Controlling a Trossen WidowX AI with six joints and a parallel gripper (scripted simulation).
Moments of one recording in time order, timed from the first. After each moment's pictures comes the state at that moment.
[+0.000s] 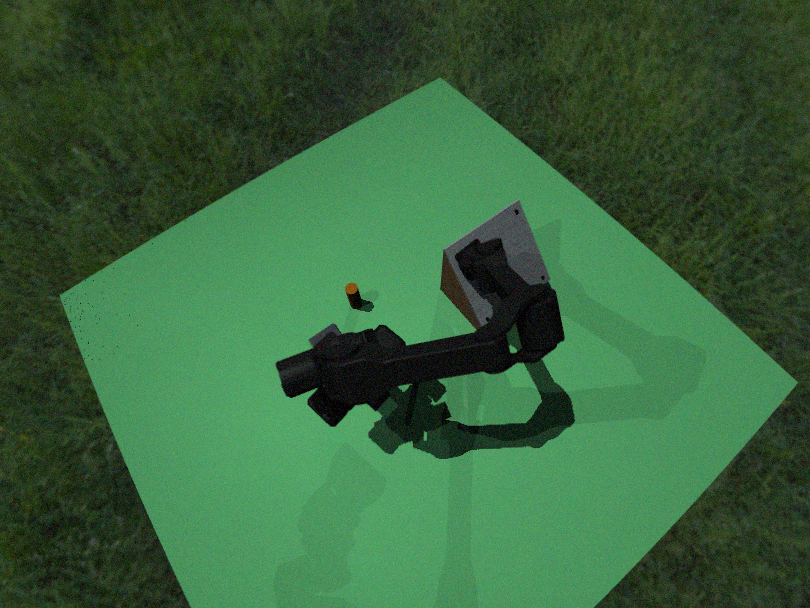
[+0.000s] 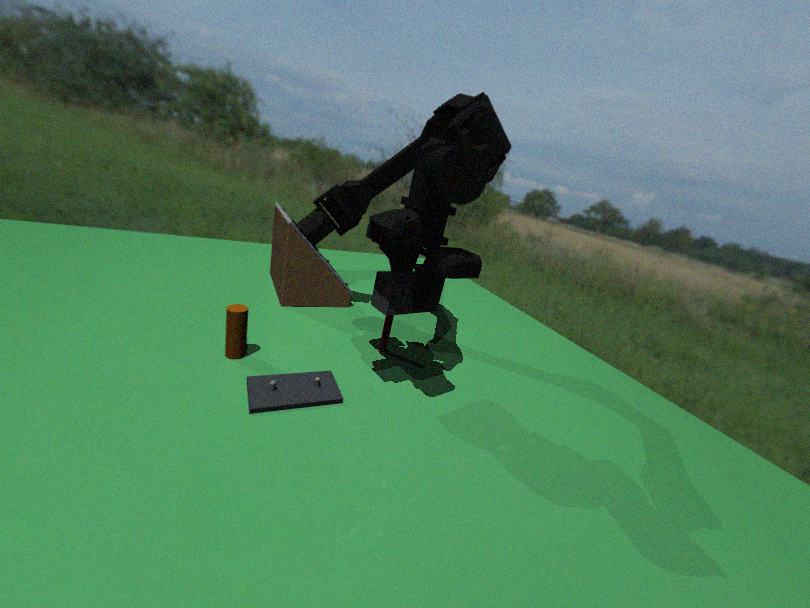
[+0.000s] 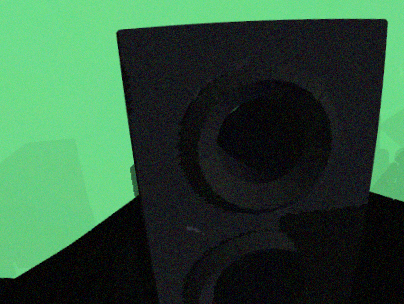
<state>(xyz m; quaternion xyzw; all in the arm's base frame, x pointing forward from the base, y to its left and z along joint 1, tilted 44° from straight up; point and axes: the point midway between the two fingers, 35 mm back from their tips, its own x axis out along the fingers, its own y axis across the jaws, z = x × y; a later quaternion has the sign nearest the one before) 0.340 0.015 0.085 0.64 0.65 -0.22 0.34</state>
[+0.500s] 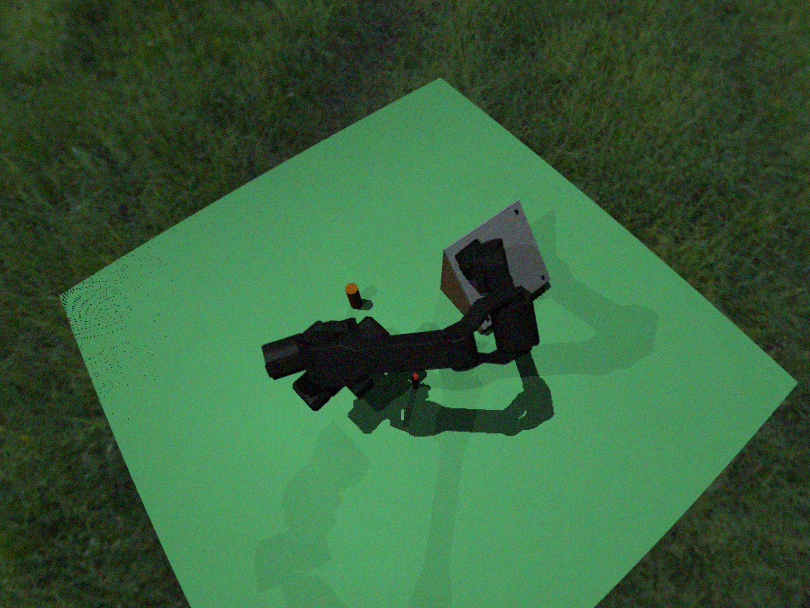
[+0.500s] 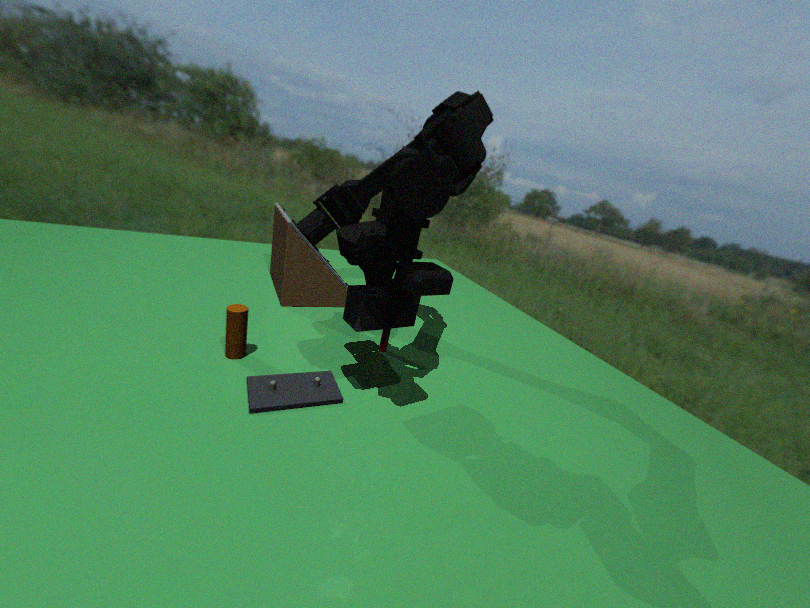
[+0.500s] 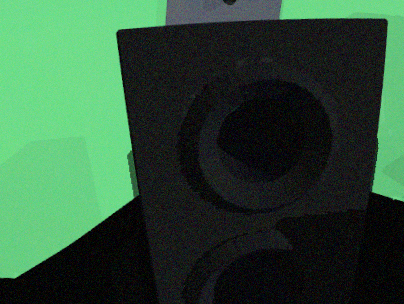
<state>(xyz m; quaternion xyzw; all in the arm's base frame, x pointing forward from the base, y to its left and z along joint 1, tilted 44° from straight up) 0.349 -0.002 0.043 0.65 0.64 -0.23 0.33</state>
